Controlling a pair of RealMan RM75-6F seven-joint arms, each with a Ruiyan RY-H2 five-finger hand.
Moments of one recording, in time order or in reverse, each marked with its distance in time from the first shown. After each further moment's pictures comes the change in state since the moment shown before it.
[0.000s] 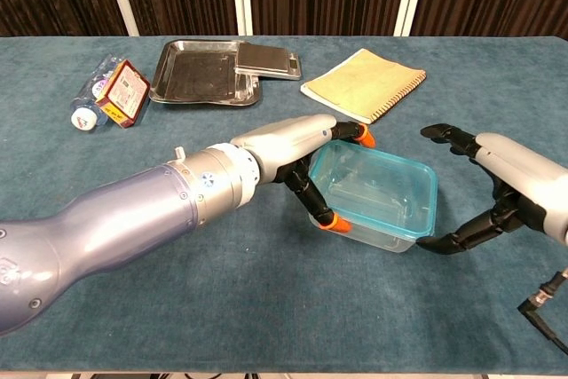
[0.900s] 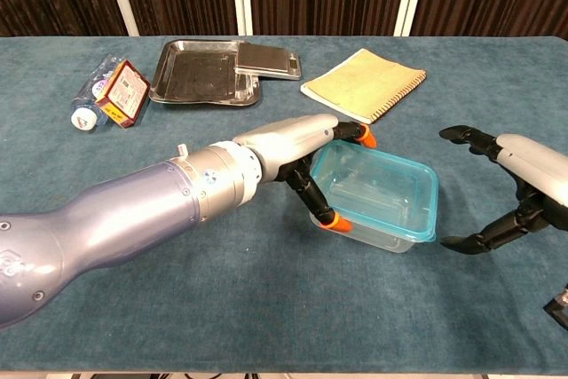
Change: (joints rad) left arm -0.008 0.005 -0.006 0.004 -0.008 -0.010 0.002; right arm -0.015 0.063 -0.002 0.021 -0.019 -0.041 0.023
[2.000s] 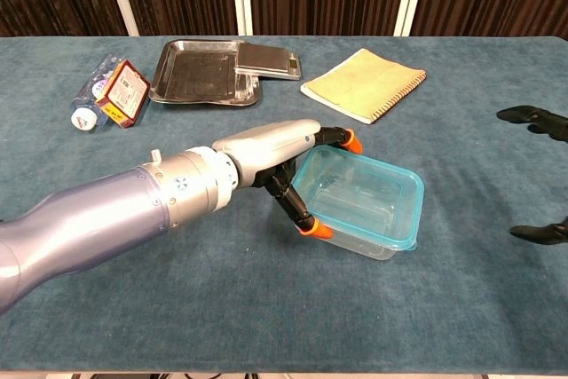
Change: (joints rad) left arm 0.031 0.043 0.052 -0.008 0.086 0.004 -0.086; right arm -0.061 0.167 -0.025 0.048 -0.179 -0.018 0.143
